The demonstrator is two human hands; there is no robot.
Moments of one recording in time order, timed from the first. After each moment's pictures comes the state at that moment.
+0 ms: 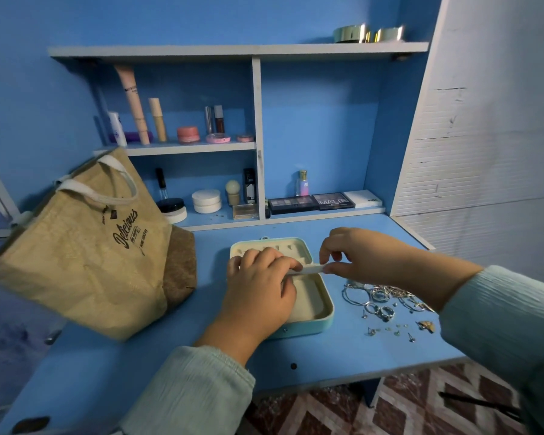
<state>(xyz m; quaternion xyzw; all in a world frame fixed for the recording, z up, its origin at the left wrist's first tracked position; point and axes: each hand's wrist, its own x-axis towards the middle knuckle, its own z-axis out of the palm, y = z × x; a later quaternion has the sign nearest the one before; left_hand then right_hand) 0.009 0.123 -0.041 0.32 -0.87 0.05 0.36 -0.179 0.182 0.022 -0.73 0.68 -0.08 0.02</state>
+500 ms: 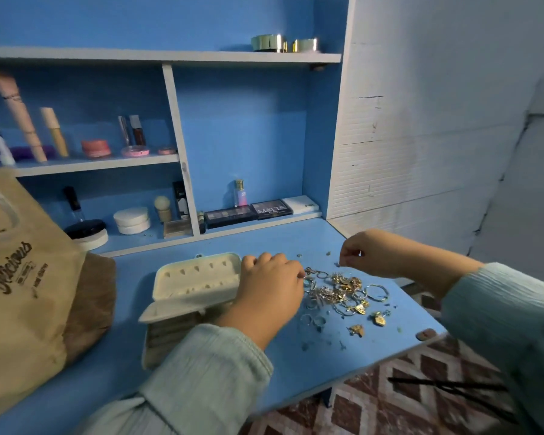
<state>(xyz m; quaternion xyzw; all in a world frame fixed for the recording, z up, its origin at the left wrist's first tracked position) -0.109 0.148 -0.017 0.30 -0.94 0.02 0.14 -0.289 0.231 0.020 -0.57 0.82 -0.06 0.08</state>
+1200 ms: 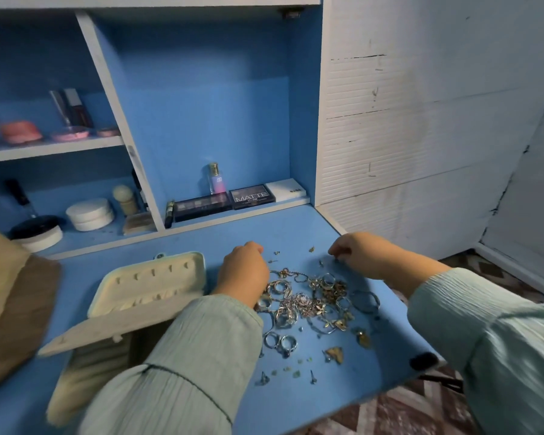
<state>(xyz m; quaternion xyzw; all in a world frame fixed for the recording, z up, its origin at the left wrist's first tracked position) -0.195 0.085 -0.058 0.50 -0.84 -0.20 0.10 -0.368 0.193 -0.045 -0.52 0.83 -0.12 0.14</state>
